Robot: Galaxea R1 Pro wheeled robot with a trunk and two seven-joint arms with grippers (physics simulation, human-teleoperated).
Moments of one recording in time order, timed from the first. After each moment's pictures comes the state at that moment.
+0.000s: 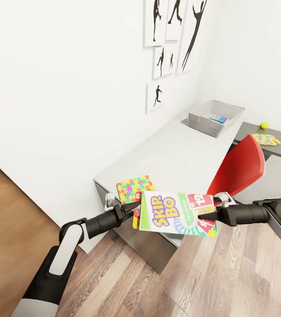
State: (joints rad) left arm -0.47 -0.05 -0.07 -1.36 1.00 0.93 -0.36; right arm -0.70 -0.60 0.25 -1.20 -0.49 0.91 1.48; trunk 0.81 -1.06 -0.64
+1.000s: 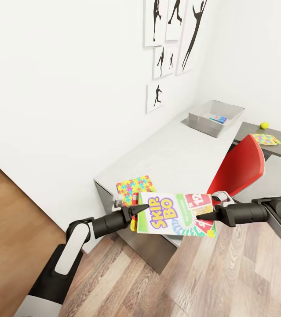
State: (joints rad) left arm -0.49 -0.05 -0.16 -1.37 1.02 0.93 -0.36; right arm -0.69 -0.61 0.26 -1.27 -0.49 0.91 1.46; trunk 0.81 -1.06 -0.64
